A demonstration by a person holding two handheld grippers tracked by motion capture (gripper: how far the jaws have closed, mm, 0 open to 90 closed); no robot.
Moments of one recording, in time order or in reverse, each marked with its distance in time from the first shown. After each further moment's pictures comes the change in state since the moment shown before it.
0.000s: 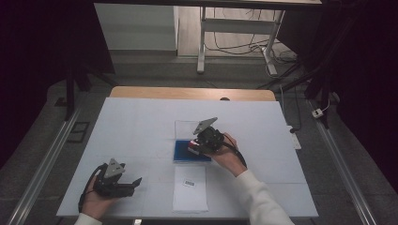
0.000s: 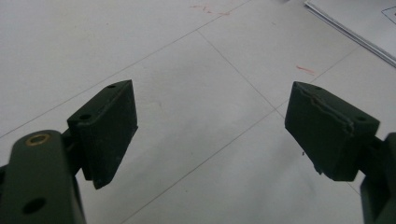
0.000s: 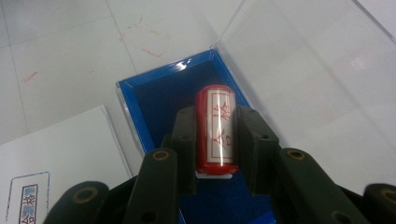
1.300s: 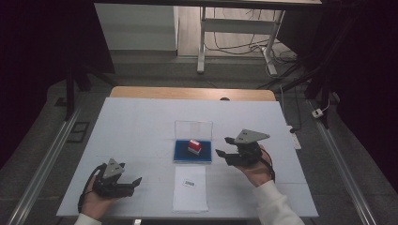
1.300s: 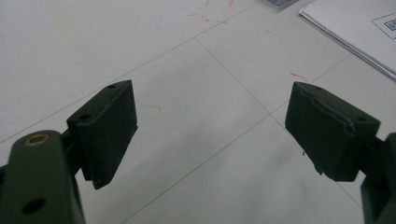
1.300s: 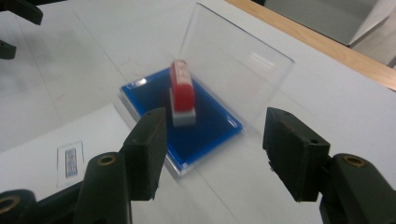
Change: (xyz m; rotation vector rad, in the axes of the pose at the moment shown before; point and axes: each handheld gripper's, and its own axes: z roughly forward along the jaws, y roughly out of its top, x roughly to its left) left arm -0.001 0.001 -0.004 -0.018 0.000 -0.003; right arm 0.011 -0.080 -0.097 -0.312 -0.145 0.167
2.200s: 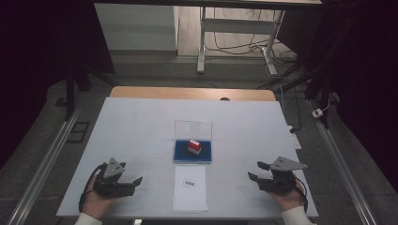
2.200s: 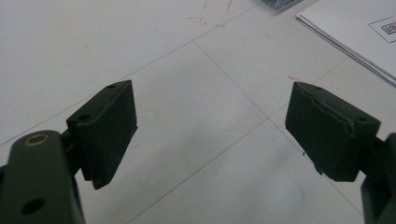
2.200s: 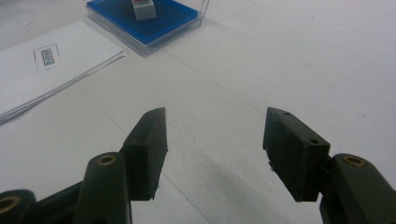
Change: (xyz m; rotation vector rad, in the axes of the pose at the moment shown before) left arm 0.000 0.001 0.001 -0.011 -0.007 -0.003; right arm -0.011 -0.100 -0.068 0.048 -0.093 0.120
